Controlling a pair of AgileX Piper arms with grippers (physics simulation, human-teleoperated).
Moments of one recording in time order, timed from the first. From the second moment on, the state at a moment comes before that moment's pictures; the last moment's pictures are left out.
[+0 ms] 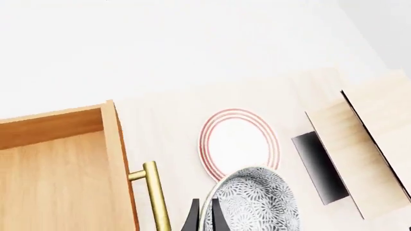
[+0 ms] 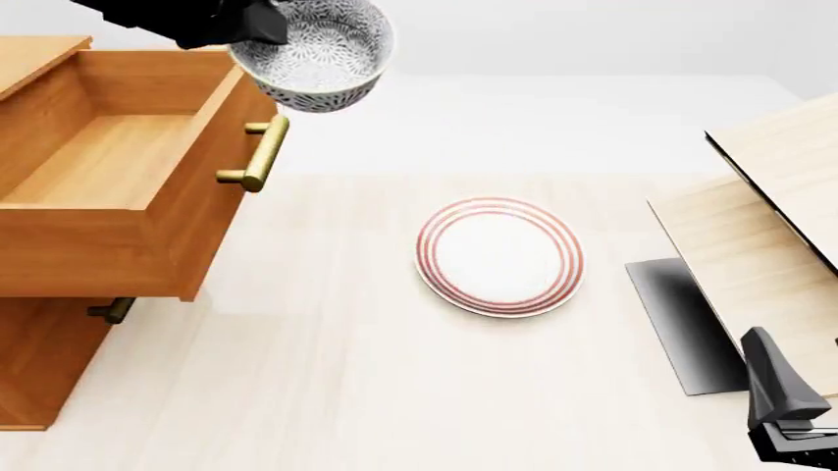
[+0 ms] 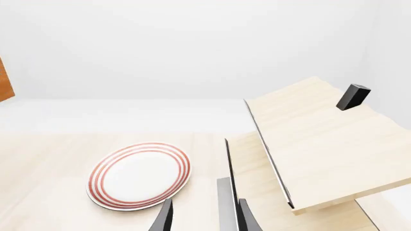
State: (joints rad) left arm -0.46 1.40 -1.68 0.93 -0.25; right arm 0.00 0.01 0.00 0.00 0.00
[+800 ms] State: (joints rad) left arm -0.25 1.25 -1.57 0.92 -0.33; right arm 0.00 0.01 0.00 0.00 0.00
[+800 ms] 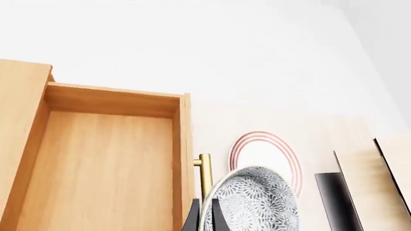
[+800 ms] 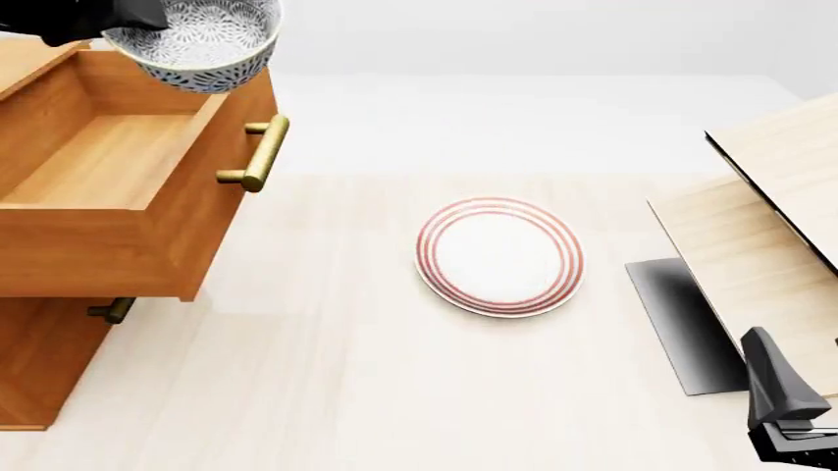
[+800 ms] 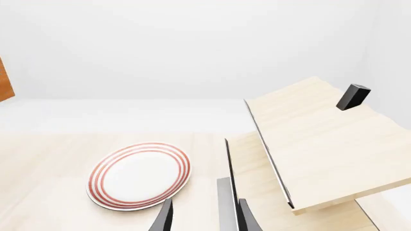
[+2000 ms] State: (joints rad) left arm 0.00 1.10 -1.39 0.87 -0.42; right arm 0.00 0.01 0.00 0.00 0.00
